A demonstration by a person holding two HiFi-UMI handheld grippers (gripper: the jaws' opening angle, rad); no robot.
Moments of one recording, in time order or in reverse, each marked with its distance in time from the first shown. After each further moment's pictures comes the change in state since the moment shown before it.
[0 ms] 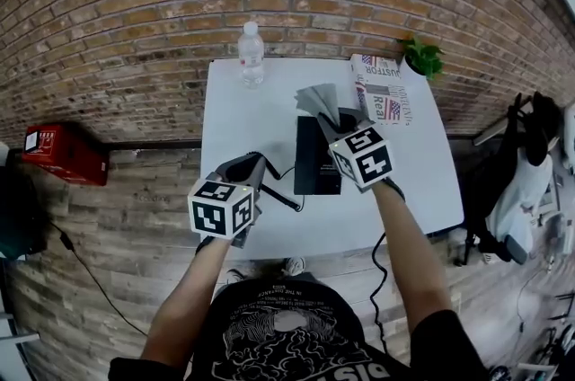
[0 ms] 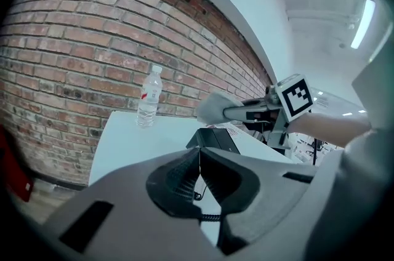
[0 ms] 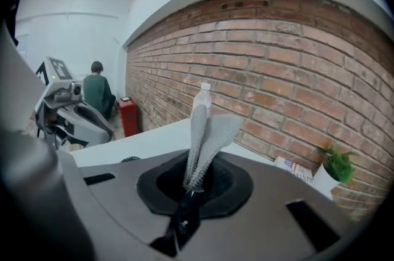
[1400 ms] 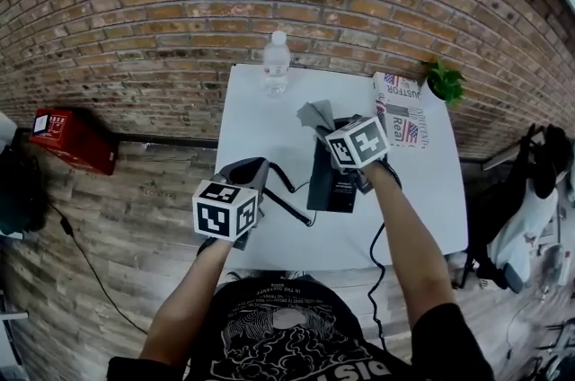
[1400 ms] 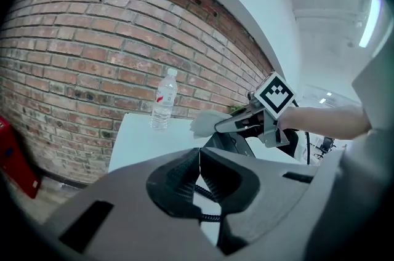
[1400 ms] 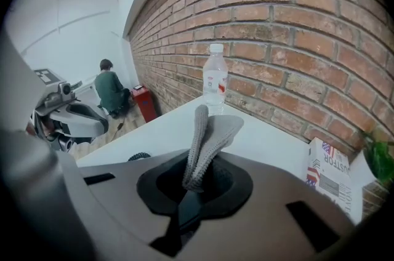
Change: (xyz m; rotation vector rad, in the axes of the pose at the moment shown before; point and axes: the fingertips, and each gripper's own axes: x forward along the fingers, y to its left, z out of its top) left arm -0.003 0.040 0.009 -0.025 -0.012 0.074; right arm 0.077 0.020 -0.016 0.072 0.269 0.215
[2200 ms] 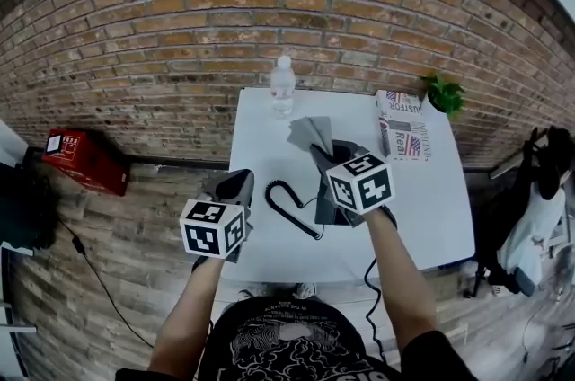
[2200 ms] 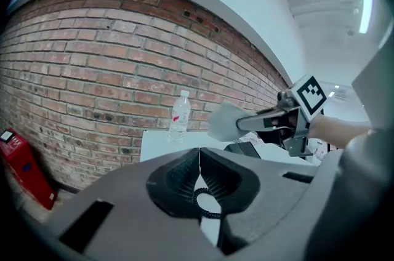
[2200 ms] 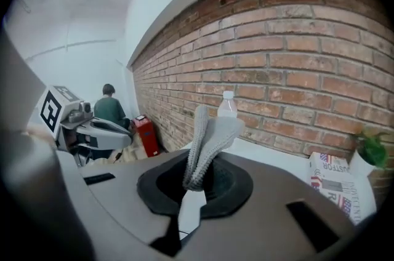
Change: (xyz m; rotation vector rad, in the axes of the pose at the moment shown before) left arm -0.053 0.026 0.032 0.053 -0.080 0.103; right arm -0.061 0.061 0.051 0.052 -0.306 -0.012
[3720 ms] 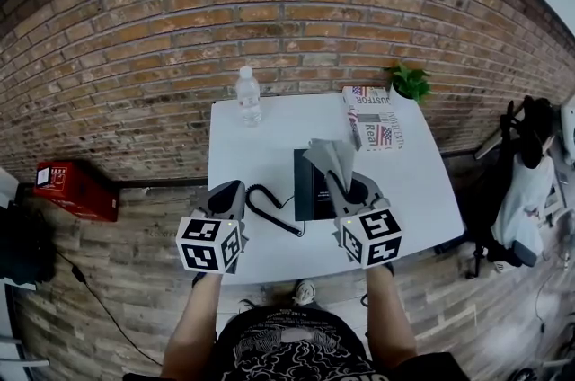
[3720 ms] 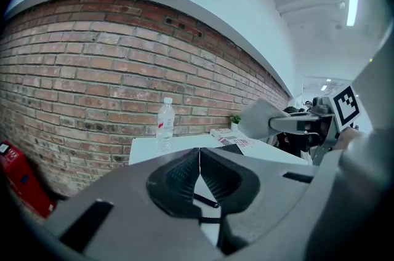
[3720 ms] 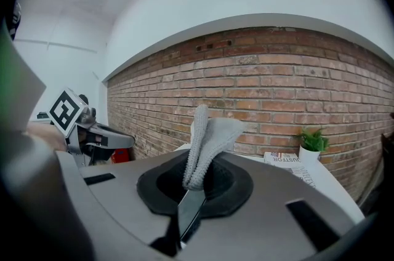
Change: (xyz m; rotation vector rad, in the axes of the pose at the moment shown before) left arm -0.008 -0.054 0.012 0.077 -0.029 -0.039; right arm -0.137 -0.007 -0.027 0.069 -0.240 -0.305
